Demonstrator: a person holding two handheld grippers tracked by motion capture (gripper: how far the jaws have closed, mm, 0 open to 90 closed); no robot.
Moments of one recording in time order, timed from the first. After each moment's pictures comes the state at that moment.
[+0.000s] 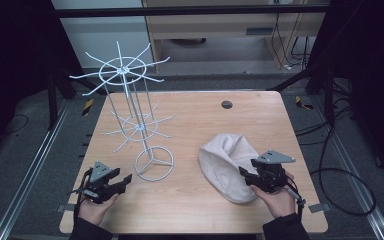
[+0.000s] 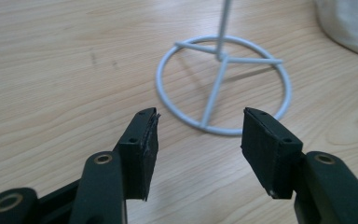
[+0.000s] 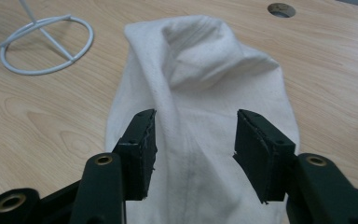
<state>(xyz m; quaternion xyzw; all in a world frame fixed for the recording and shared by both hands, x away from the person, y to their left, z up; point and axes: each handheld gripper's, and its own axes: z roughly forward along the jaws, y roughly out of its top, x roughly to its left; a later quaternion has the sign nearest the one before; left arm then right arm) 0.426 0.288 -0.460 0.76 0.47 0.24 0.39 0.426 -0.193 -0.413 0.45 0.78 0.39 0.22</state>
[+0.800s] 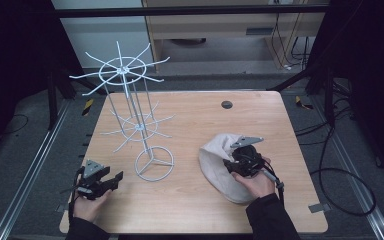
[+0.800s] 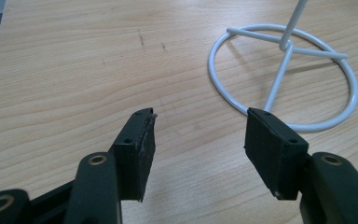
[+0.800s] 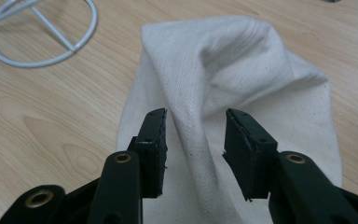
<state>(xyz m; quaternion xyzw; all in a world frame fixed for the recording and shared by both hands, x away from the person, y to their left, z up) 0.438 0.310 -0.472 0.74 0.51 0.25 0.37 0.470 -0.144 -0.408 0.44 0.82 0.32 0.19</state>
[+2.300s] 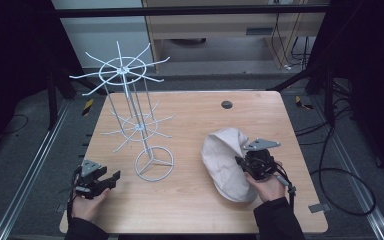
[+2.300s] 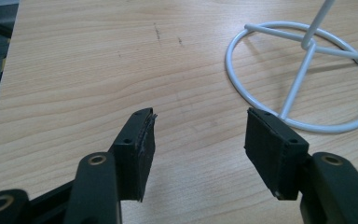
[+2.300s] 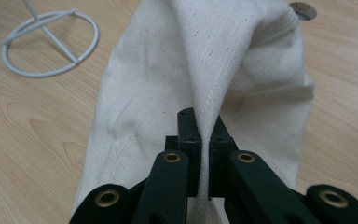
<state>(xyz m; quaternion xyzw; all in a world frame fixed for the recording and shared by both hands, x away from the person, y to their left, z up) 0.441 0.317 -0.474 0.73 0.53 0.25 0.36 0.454 -0.174 -0.401 0.44 0.80 0.36 0.20</state>
